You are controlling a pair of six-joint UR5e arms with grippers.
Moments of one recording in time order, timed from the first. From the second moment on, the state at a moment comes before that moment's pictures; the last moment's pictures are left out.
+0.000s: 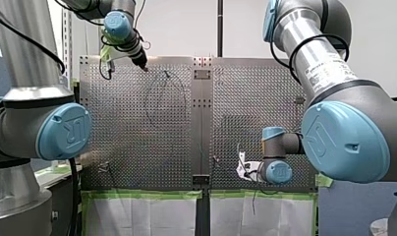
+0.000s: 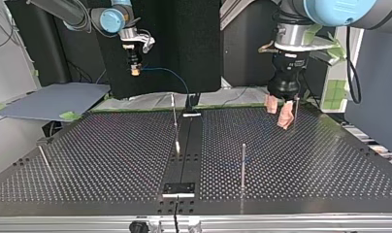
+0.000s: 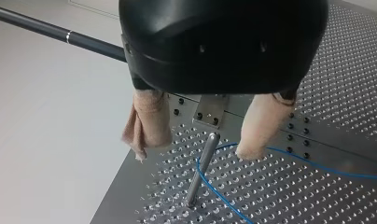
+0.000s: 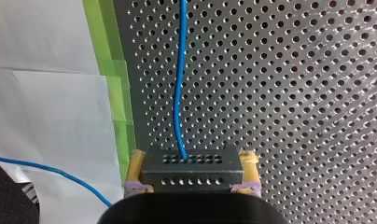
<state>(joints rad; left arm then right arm) -0.21 -1.33 -1.79 -3.32 -1.74 -1.87 1.97 -0.82 2.04 -0.98 1.55 1.65</state>
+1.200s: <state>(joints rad) -0.39 -1.55 -2.13 -3.00 -1.65 -1.78 1.98 -0.82 2.04 -0.97 1.55 1.65</state>
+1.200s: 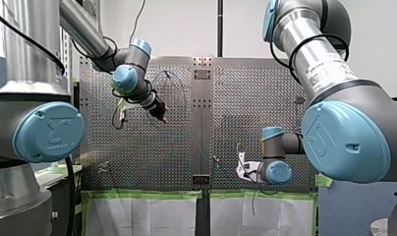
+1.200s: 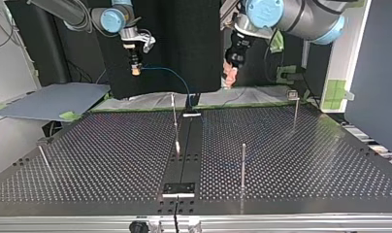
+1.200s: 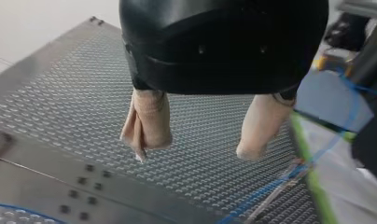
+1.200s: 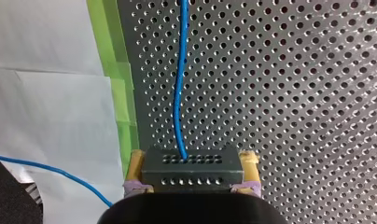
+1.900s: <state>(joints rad) -0.60 -1.76 -2.32 -2.79 -1.85 -1.85 2.01 -0.85 2.04 -0.95 1.56 1.62</state>
